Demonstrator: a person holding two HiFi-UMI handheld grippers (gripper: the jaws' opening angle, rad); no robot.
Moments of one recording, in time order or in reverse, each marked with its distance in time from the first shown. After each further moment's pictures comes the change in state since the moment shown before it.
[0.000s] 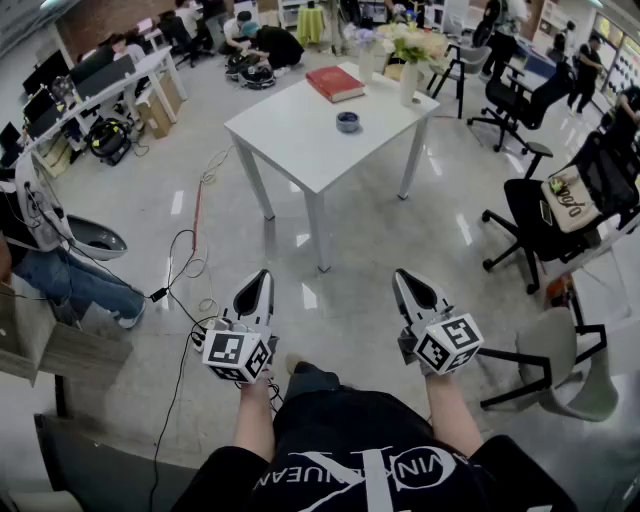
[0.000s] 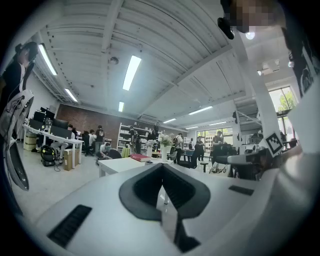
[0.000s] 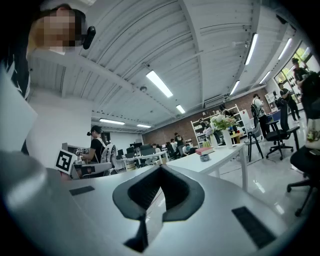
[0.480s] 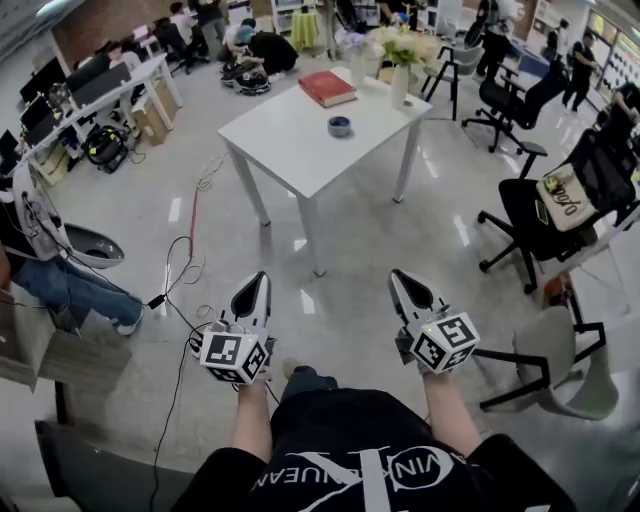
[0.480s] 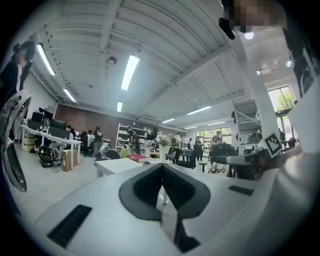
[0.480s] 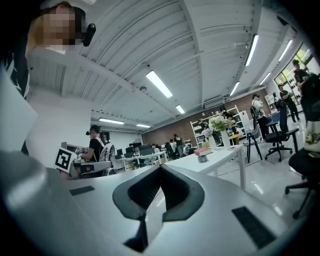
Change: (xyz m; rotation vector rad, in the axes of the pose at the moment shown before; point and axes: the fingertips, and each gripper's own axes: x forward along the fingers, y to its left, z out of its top) left arm 0.010 -0.012 0.004 0.003 -0.001 -0.013; right arm -0.005 -0.013 0.004 -0.007 0.000 -0.011
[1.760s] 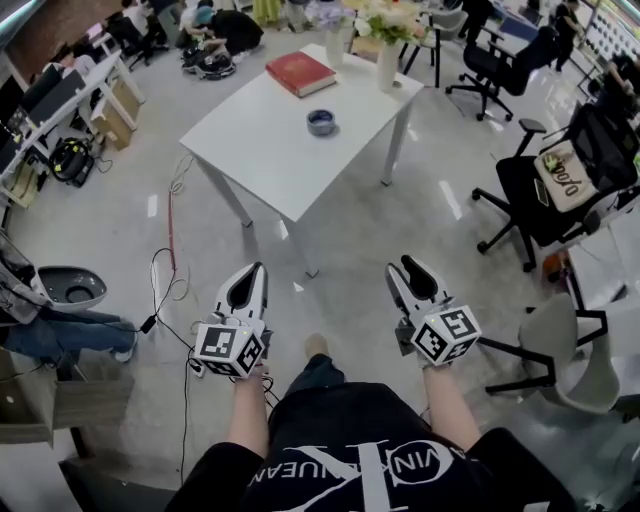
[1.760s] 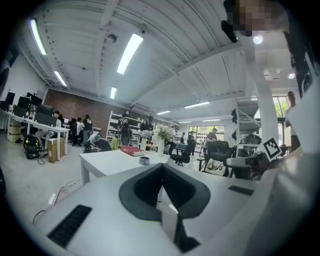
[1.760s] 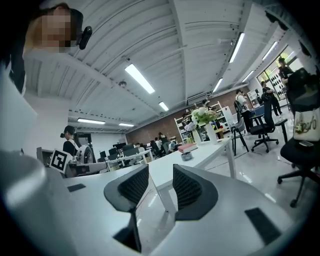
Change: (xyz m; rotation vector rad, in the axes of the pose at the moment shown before) left arm 0.157 0.072 -0.017 -0.048 0.099 -0.117; right arm 0.109 -0.101 -0.006 0.098 0.023 -0.173
